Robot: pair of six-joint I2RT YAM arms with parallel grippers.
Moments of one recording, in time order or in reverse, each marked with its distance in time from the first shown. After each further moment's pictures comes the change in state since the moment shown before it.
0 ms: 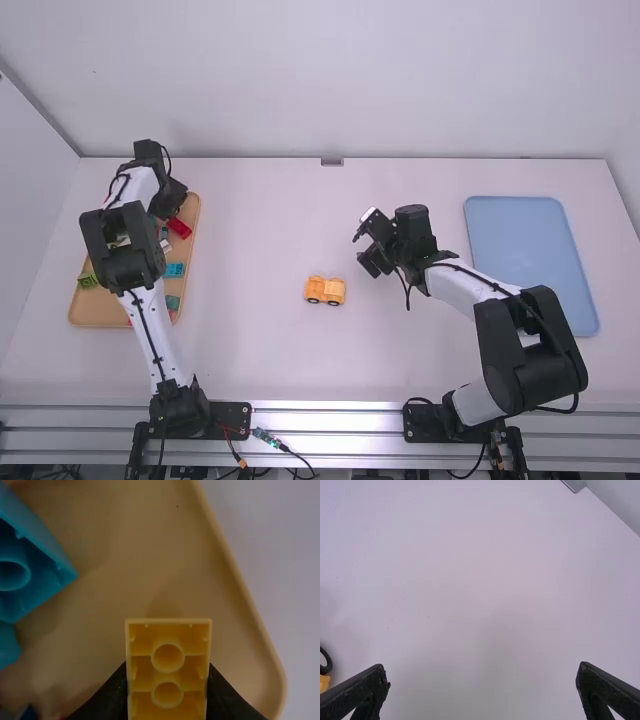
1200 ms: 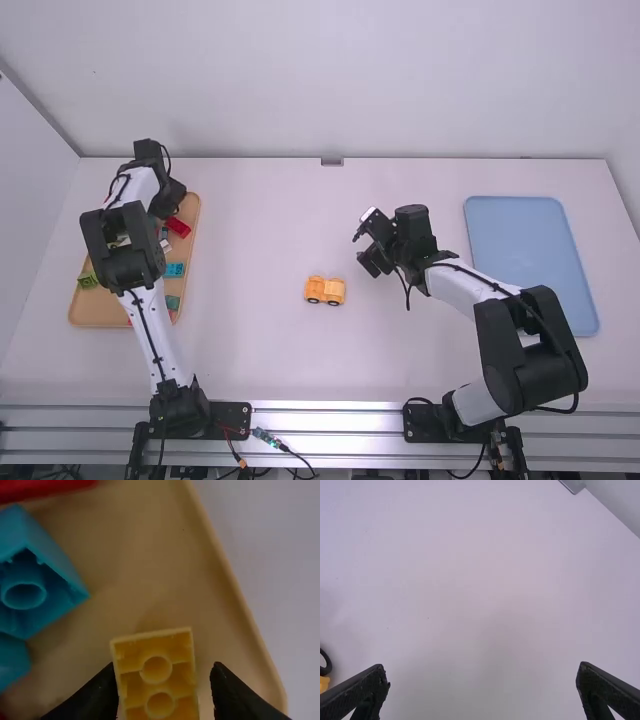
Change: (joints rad) left arm 0.000 0.003 0.000 0.025 -0.042 -0.015; right arm 0.000 0.000 0.000 0.003 0.000 0.001
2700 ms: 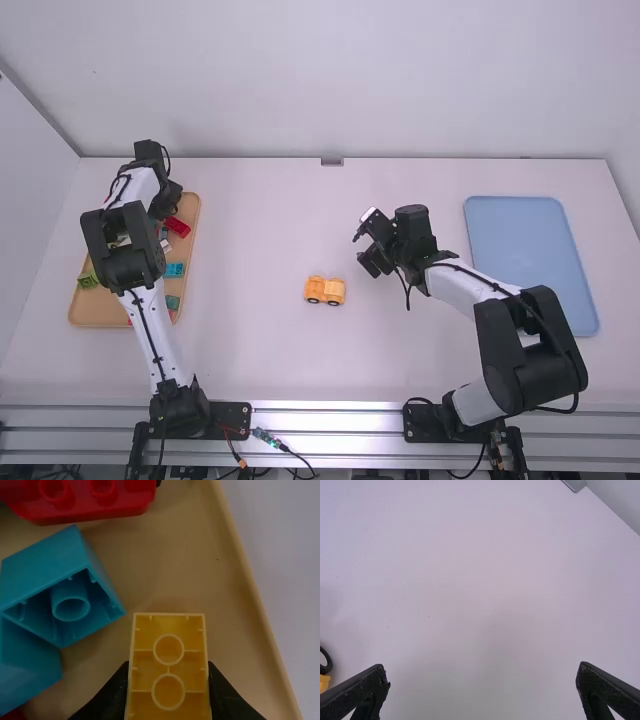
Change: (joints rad) left arm 0.000 0.006 0.000 0.002 -0.092 -0.080; right arm 0.000 0.000 0.000 -0.004 0.001 -0.001
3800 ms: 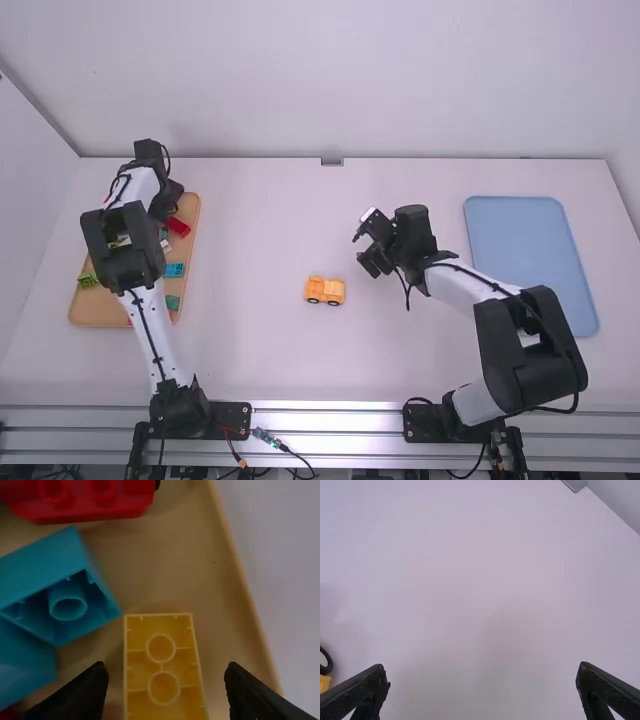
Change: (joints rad) left arm 0.000 0.000 0.001 0.008 0.003 -0.026; right arm 0.001 0.000 0.000 0.000 0.000 0.003
